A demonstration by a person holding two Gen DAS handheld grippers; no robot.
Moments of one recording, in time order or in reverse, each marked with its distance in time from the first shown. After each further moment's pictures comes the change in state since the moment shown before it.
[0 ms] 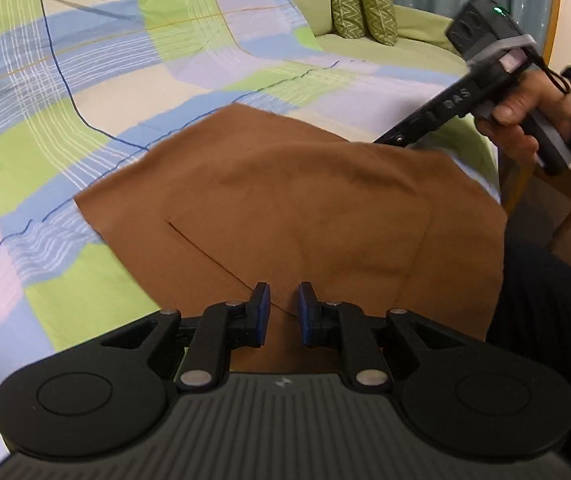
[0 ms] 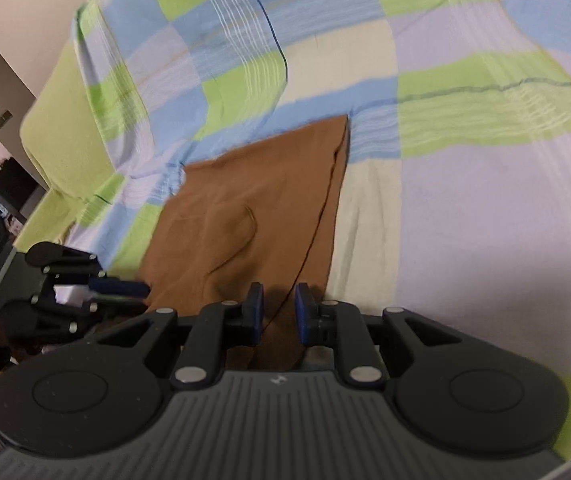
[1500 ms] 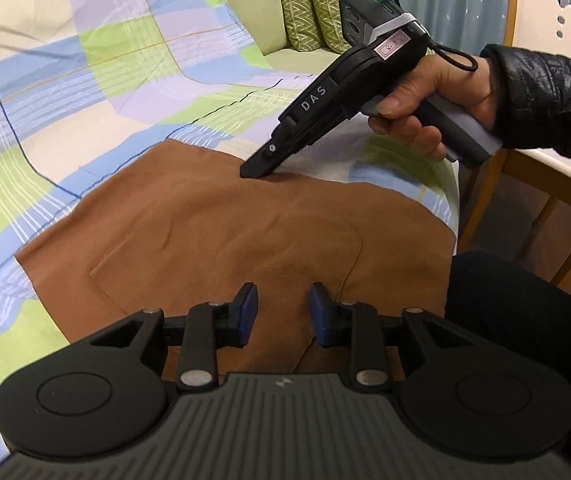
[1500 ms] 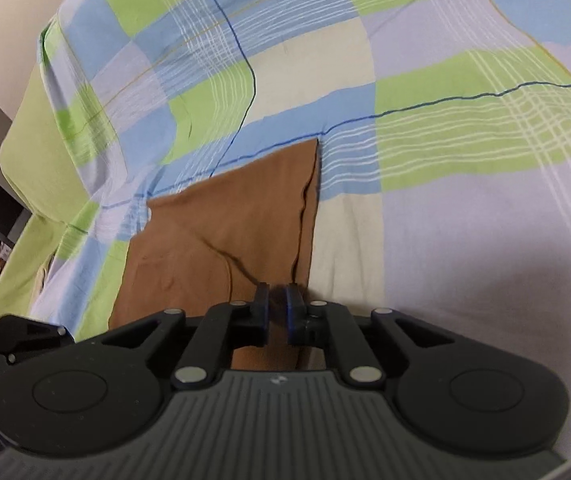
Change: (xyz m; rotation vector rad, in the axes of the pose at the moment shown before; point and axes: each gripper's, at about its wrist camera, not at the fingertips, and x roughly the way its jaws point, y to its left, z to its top) left arm 0.010 -0.044 0.019 0.110 -0.040 -0.072; right arm 0.023 -0.020 0.036 0.072 -0.062 -0.026
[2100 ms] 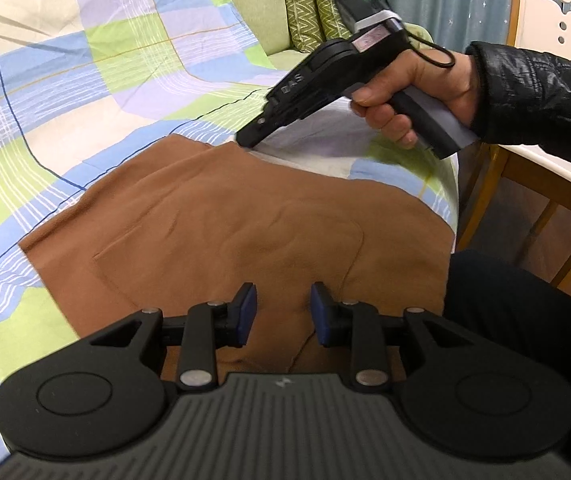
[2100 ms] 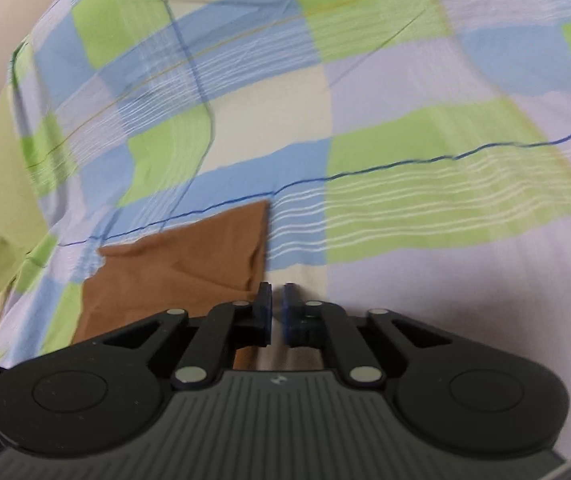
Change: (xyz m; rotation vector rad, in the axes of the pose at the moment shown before) left arm -0.015 -0.004 -0.010 -0.009 -0.011 0.027; right arm -0.013 -0.006 0.012 -0.017 -0.111 -0.139
